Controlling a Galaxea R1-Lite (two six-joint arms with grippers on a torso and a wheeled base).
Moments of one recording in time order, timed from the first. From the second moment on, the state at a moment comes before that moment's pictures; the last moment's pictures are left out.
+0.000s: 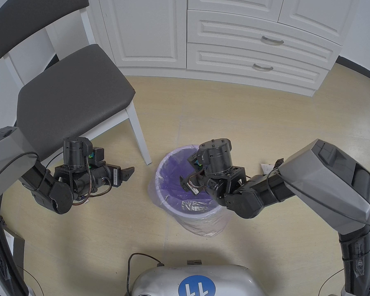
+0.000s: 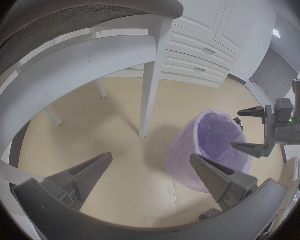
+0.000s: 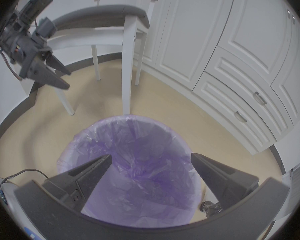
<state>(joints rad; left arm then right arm) -0.22 2.08 -0.83 -0.83 -0.06 0.00 0.70 2.38 -1.43 -0.59 -0.38 -0.38</state>
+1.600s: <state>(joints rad) -0.22 2.07 -0.80 -0.91 -0.06 0.00 0.82 2.39 -1.69 0.21 -0.53 -0.01</state>
